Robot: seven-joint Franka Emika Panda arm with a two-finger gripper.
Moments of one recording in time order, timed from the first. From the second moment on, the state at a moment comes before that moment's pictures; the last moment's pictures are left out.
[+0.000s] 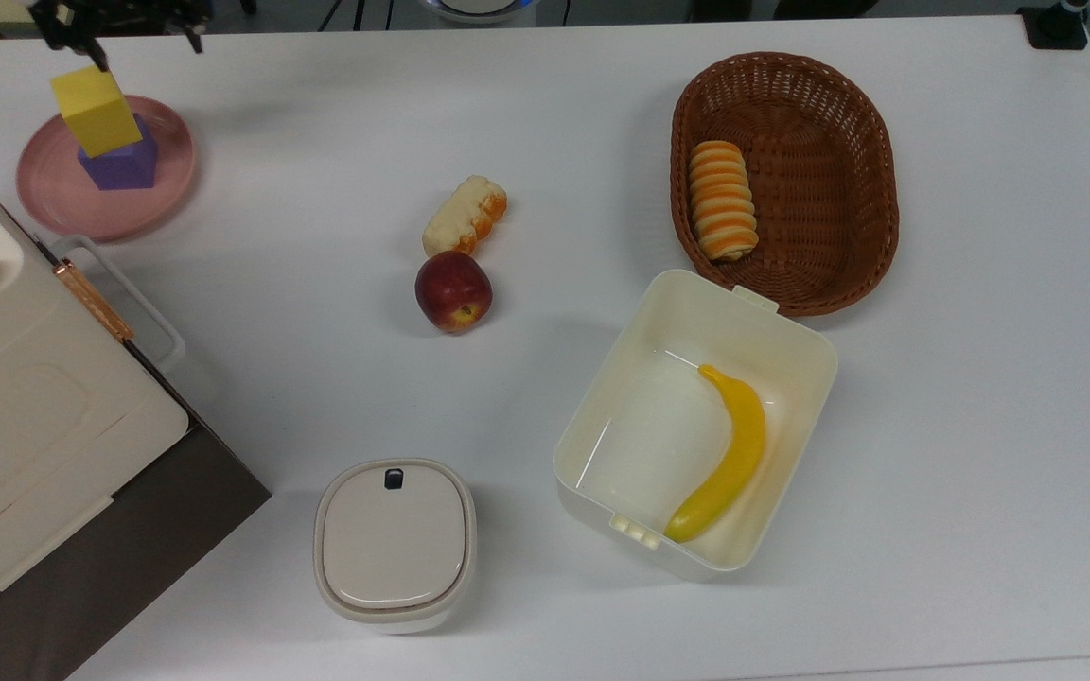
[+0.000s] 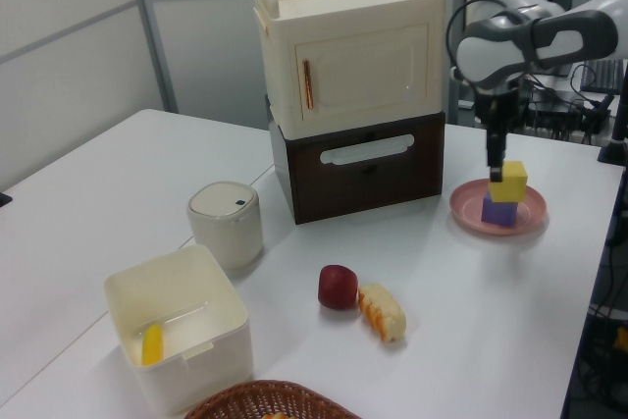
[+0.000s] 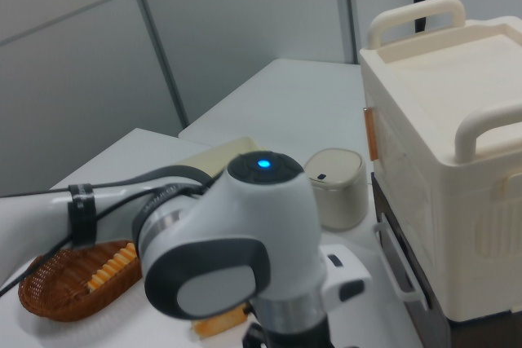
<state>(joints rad) -0.52 -0.01 -0.04 -1.96 -0.09 1.89 -0.81</state>
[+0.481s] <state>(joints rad) -0.60 0.11 -0.04 -1.94 -0.15 2.05 -0.86</state>
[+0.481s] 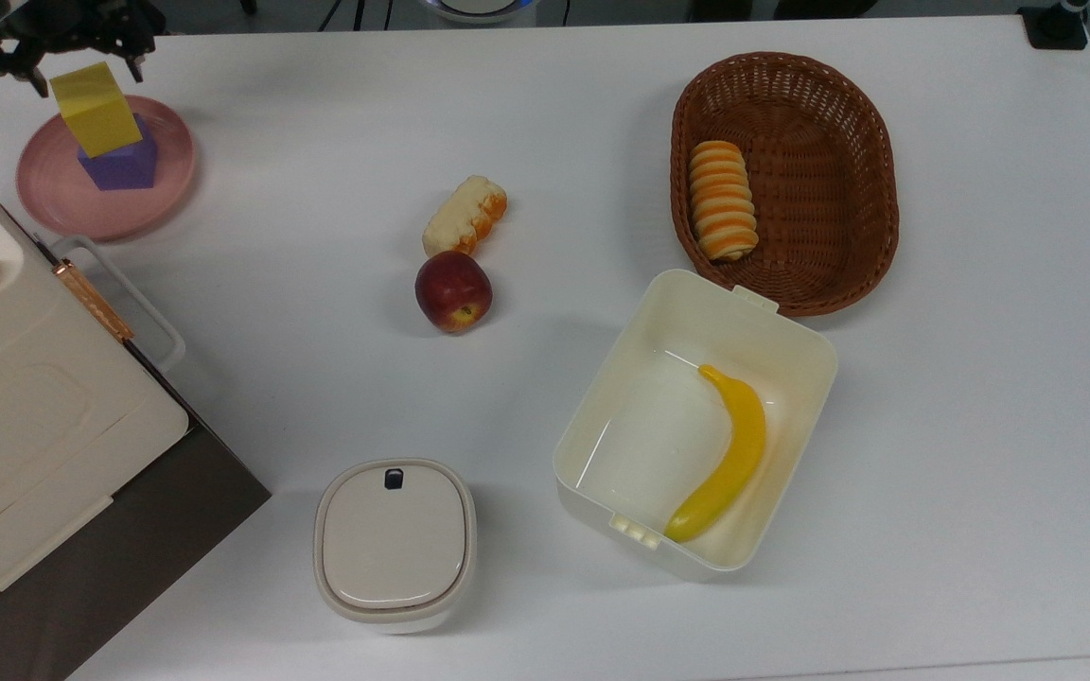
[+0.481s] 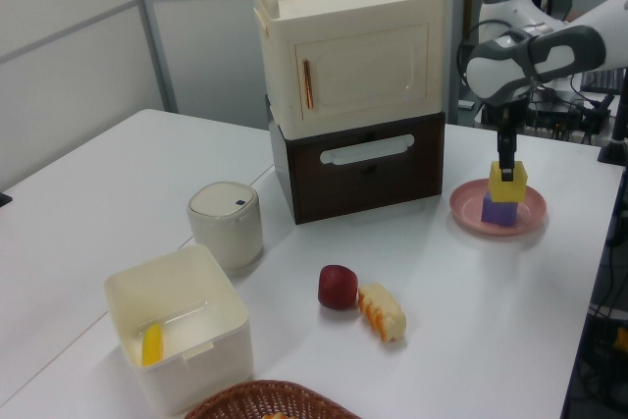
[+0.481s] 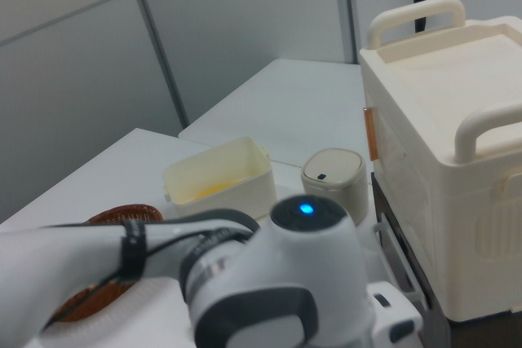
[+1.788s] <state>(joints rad) -0.58 0.15 0.10 -1.90 -0.08 2.09 -0.63</state>
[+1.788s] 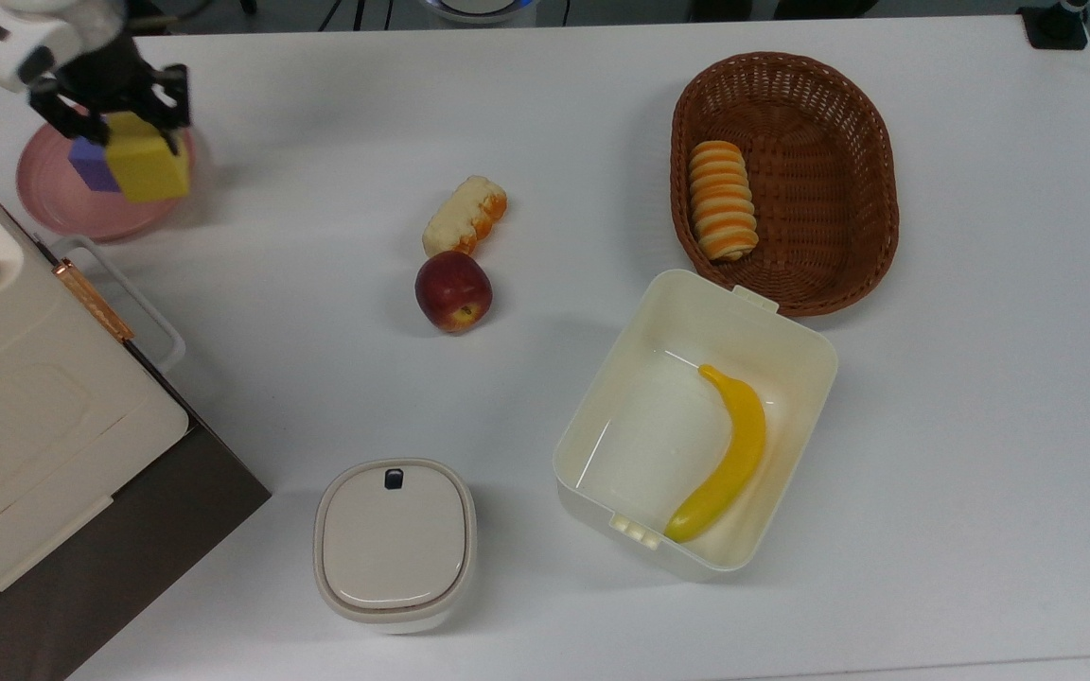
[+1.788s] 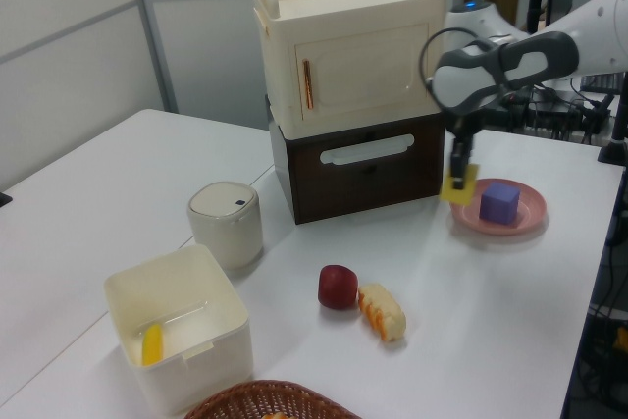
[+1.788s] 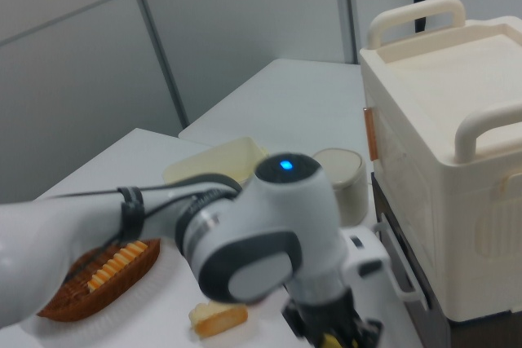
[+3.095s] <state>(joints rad) -0.34 0.18 0.20 -1.85 -0.08 2.07 -0.09</state>
